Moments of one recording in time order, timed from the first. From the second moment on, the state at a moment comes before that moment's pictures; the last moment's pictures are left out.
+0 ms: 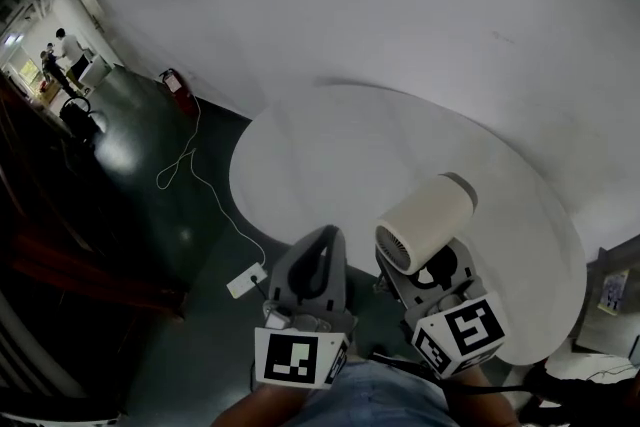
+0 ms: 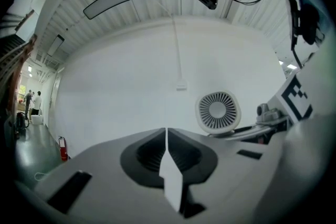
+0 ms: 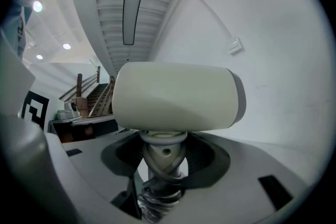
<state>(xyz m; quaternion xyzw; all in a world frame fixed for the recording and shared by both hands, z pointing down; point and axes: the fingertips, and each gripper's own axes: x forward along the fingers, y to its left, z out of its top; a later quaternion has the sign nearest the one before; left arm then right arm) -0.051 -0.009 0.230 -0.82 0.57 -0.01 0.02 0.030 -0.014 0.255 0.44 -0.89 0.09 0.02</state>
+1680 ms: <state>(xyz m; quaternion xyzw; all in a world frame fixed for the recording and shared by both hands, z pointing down) -0.049 -0.292 0.304 -0.89 0.45 -0.05 -0.09 0.024 -0.271 0.339 0.55 -0.81 0.16 0.11</state>
